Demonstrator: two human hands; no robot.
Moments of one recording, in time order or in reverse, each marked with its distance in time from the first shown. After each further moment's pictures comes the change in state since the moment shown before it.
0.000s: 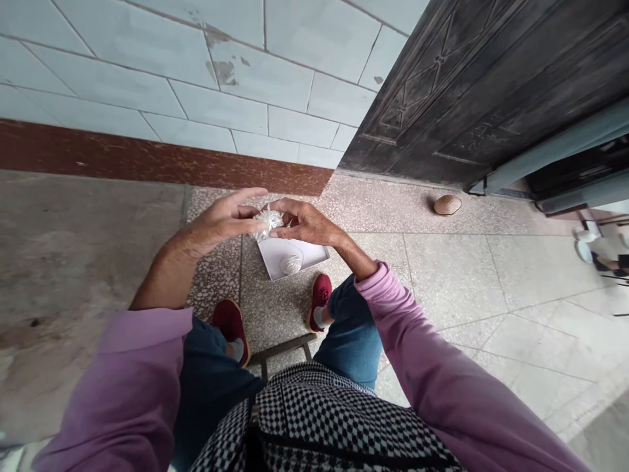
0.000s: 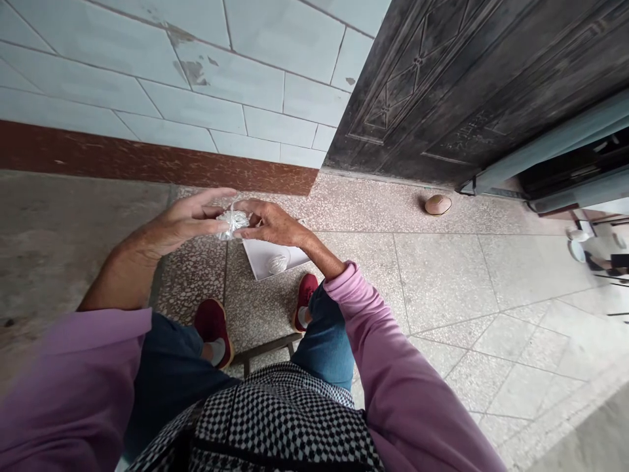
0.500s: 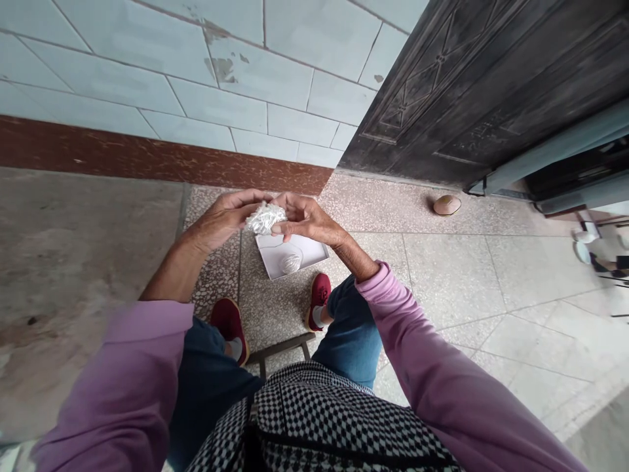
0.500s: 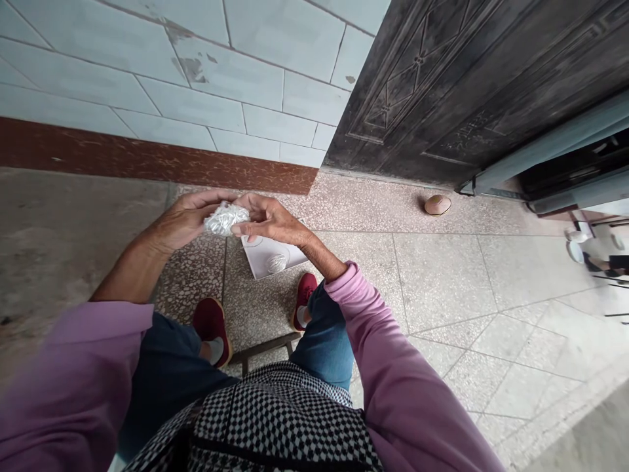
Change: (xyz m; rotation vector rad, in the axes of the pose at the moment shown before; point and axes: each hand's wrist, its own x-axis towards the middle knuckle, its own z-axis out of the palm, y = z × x) left_hand 0.016 -0.010 0.020 -0.041 0.052 0.077; right_hand -0.010 -0.026 0.006 0.340 -0.010 0.126
